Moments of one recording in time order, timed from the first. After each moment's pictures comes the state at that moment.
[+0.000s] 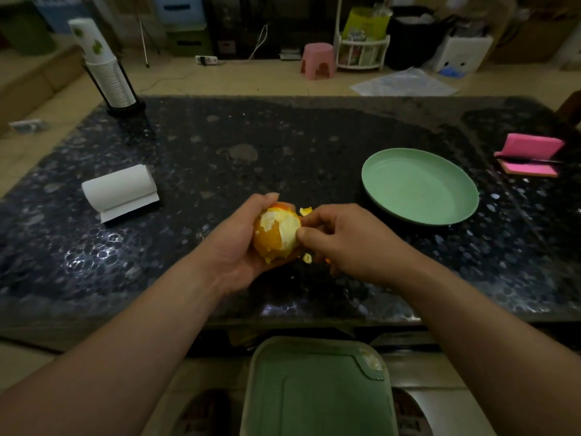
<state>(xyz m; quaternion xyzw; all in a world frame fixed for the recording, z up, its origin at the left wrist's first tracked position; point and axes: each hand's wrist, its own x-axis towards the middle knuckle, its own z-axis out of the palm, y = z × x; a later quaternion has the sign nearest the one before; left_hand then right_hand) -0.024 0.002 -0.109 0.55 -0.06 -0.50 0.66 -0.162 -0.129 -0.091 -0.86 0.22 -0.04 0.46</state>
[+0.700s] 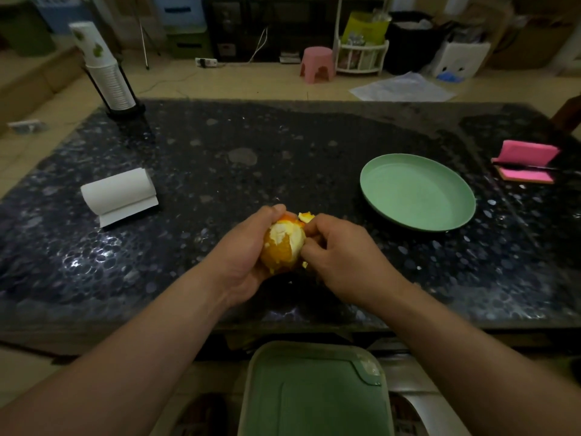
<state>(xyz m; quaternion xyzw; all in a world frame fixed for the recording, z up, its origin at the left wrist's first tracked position) -0.035 0.000 -0.111 0.59 -0.10 -0.47 0.64 -0.161 -0.113 -0.108 -0.86 0.26 -0.11 0.41</state>
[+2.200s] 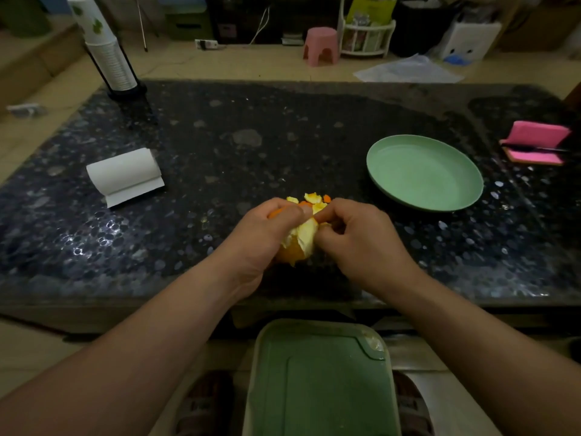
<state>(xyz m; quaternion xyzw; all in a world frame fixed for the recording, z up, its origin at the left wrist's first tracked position) -0.047 0.013 -0.123 0.64 -0.19 -0.42 0.61 -0.178 -0.108 -0.117 -0.86 0.26 -0.18 0.40</state>
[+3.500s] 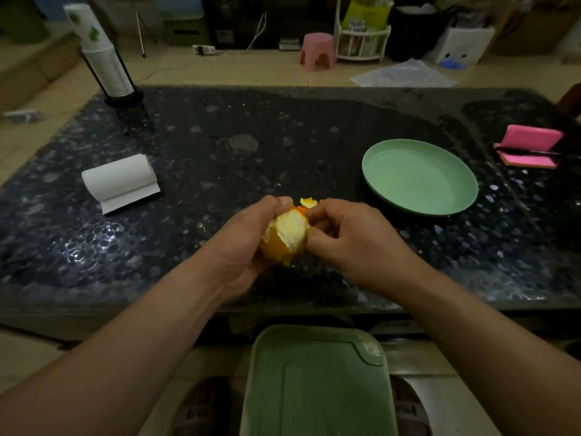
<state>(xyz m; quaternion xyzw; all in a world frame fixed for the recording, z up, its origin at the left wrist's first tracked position) -0.048 0.017 -0.100 0.58 -0.14 -0.46 0.65 -0.179 -0.115 -0.102 -0.86 0.22 -0.12 0.44</state>
